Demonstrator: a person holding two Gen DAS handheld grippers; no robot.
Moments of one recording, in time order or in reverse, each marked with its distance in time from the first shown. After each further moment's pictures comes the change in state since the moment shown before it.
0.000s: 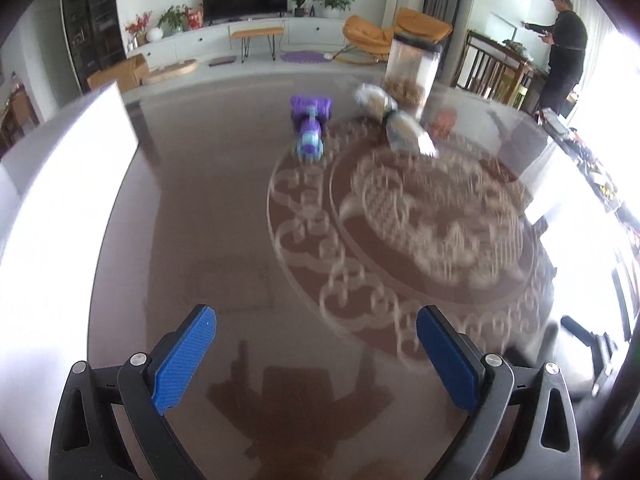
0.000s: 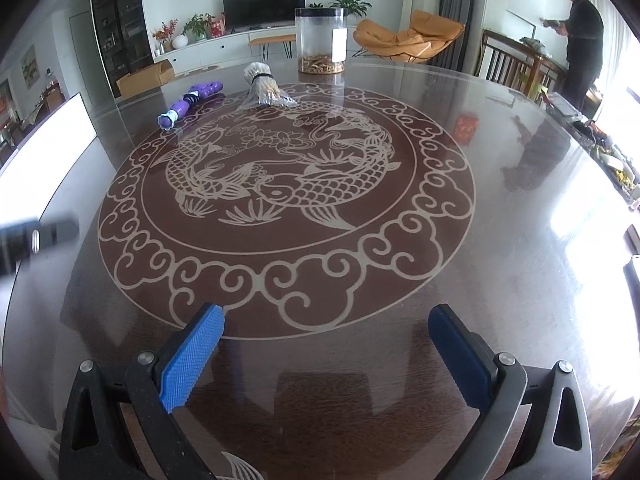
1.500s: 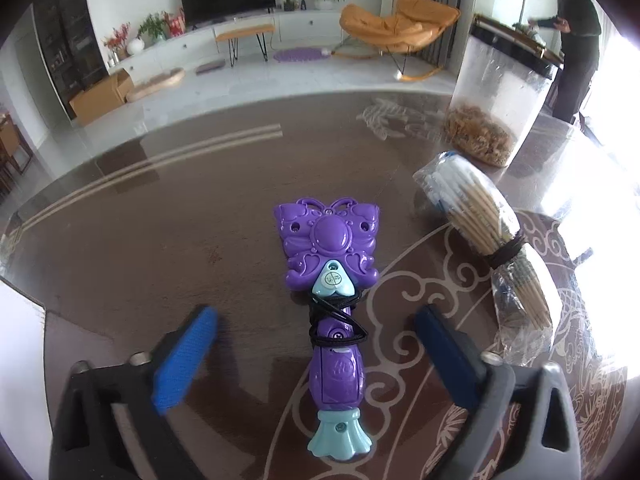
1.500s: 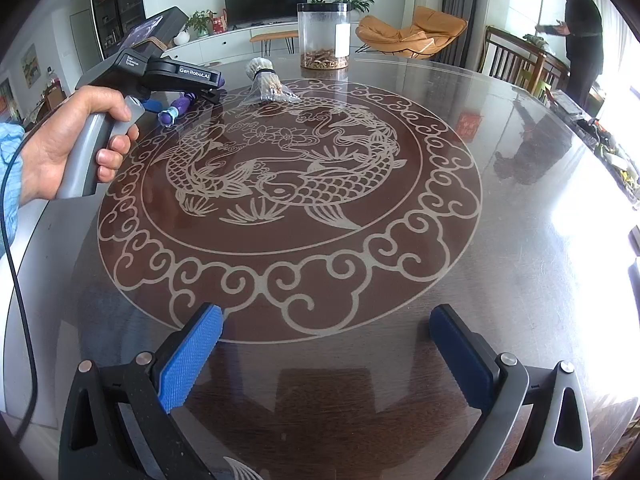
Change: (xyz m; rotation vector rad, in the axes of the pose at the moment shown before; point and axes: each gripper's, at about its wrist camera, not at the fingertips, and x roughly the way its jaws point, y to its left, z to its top) left arm 0.154 -0.003 0.152 0.069 0.008 0.053; right arm 0.001 0.001 0.000 0.001 0.012 0.008
